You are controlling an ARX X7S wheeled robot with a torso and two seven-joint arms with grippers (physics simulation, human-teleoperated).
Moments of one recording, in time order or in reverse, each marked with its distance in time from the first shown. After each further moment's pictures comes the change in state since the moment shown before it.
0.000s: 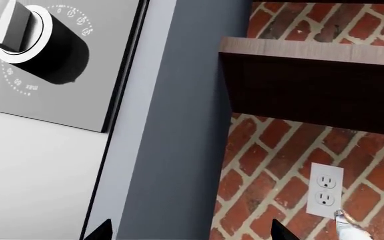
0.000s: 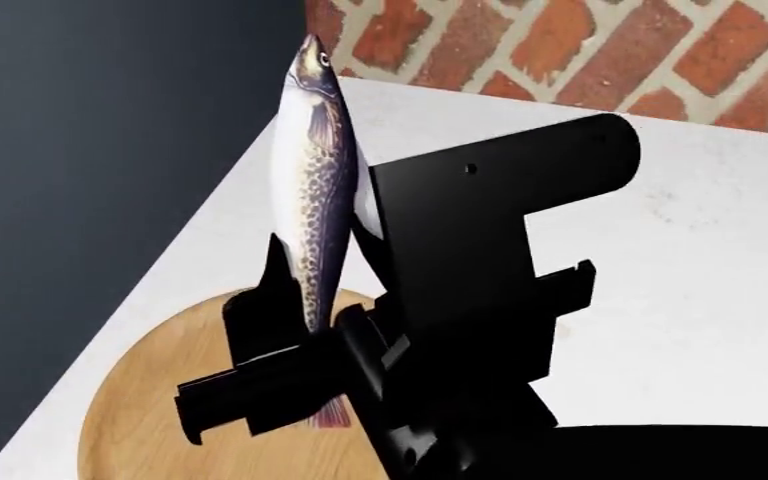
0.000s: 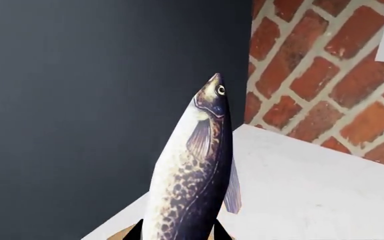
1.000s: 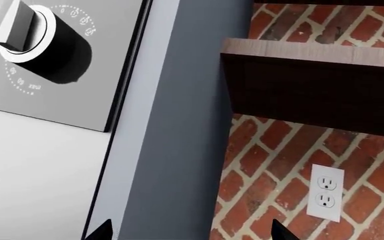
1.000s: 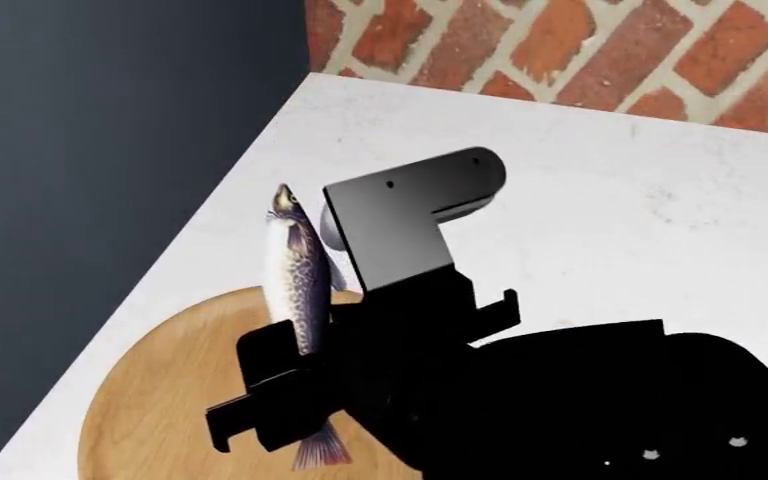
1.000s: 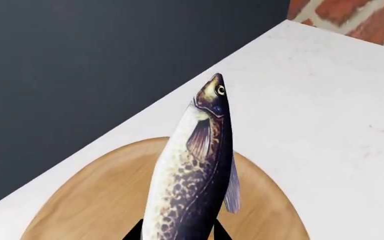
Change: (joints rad) left arm 0.007 -0.001 0.000 -0.003 0.009 0.010 -0.001; right arm 0.040 -0.094 -0.146 0.407 0.023 0.191 -0.272
